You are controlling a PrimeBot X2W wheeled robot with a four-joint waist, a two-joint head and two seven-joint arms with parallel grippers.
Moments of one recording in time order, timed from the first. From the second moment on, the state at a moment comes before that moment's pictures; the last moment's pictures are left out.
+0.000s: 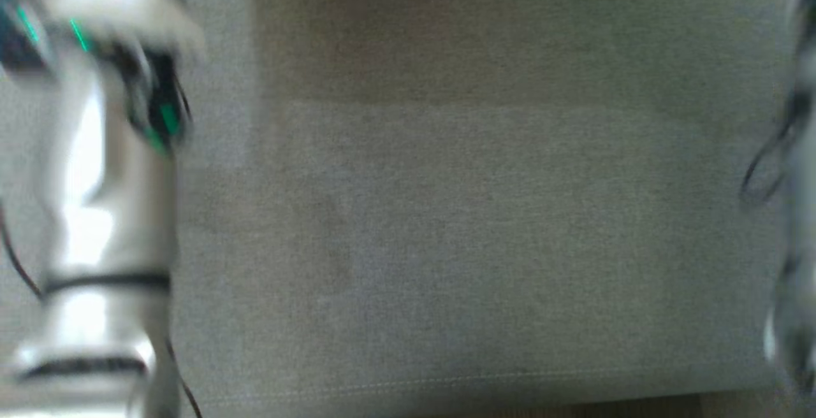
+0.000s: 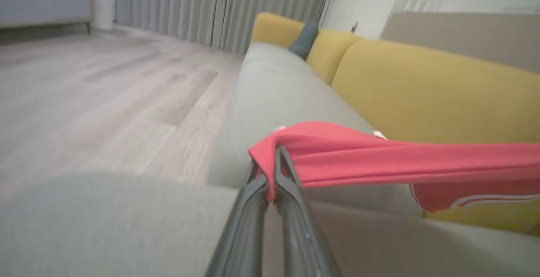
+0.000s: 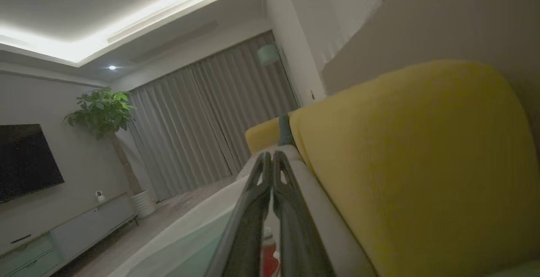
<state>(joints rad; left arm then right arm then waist) -0.95 0.07 -0.02 0.72 -0.29 -0.01 -0.26 -1.10 -0.19 -0.05 0.64 0.47 0.12 -0.26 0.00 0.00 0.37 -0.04</state>
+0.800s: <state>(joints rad) -0.03 0.02 -0.01 0.55 -0.52 0.03 -0.26 -0.06 -0.16 0.03 0.32 0.70 0.12 -0.20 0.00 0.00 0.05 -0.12</state>
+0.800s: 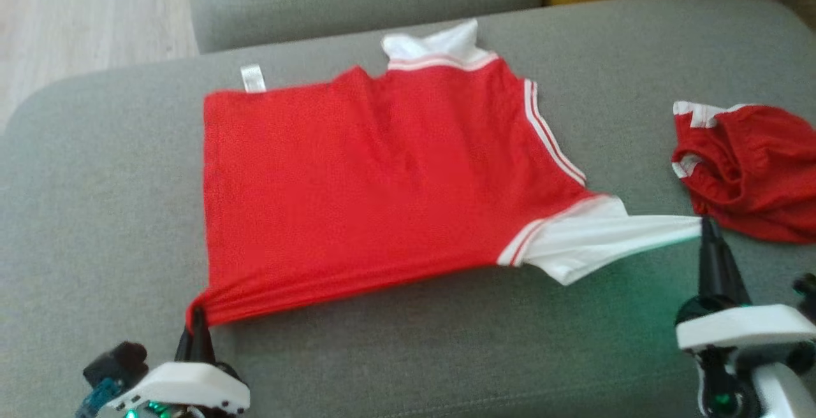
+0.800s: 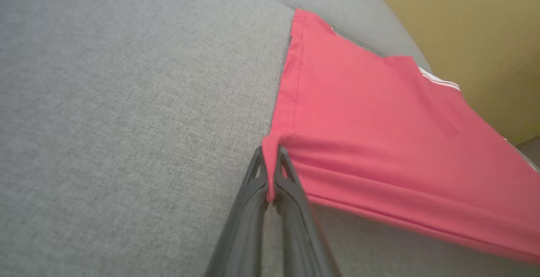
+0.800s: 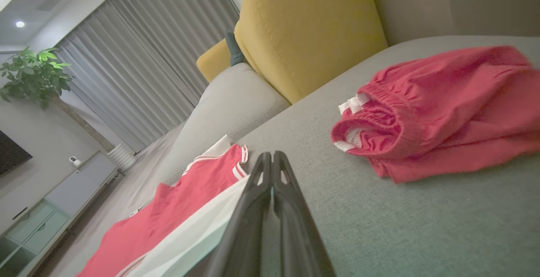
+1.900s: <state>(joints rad) -0.53 0.03 -0.21 0.71 -0.48 0.06 -0.26 -0.65 -0.14 0.03 0.74 0.50 0.12 -0.22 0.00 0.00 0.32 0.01</state>
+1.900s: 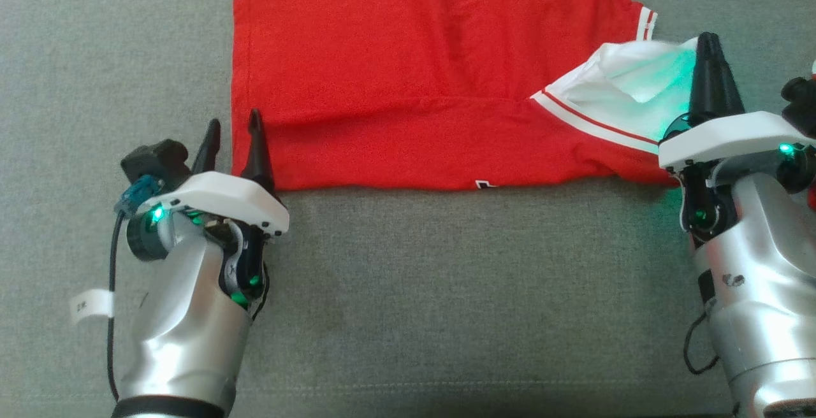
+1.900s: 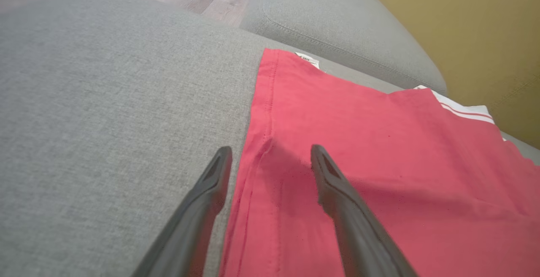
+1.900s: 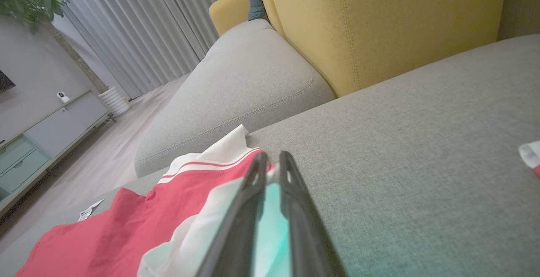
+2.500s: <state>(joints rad) -0.40 0.03 -0.26 0.66 -0.60 0.09 -0.26 -0.42 -0.14 0.03 0.62 0.46 0.12 -0.25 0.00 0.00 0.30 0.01</state>
